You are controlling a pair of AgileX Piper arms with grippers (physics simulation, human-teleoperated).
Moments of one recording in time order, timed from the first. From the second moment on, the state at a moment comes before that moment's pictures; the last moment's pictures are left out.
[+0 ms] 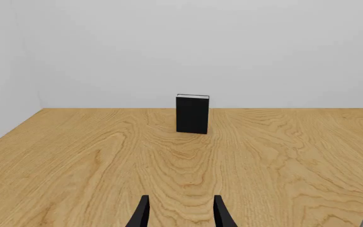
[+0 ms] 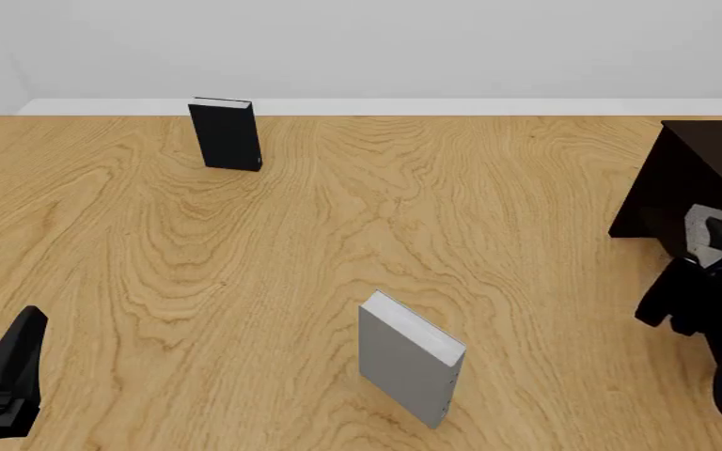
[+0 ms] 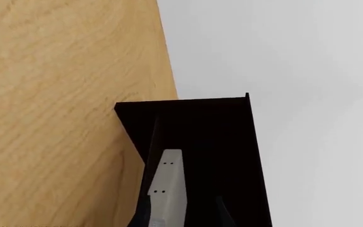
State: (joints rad) left arm 0.00 0.01 0.00 0.00 0.00; right arm -0.33 1.74 -0.32 -1.22 -1.46
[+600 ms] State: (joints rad) left arm 0.00 0.01 0.00 0.00 0.00; right arm -0.28 1.72 -0.33 -1.22 -1.49
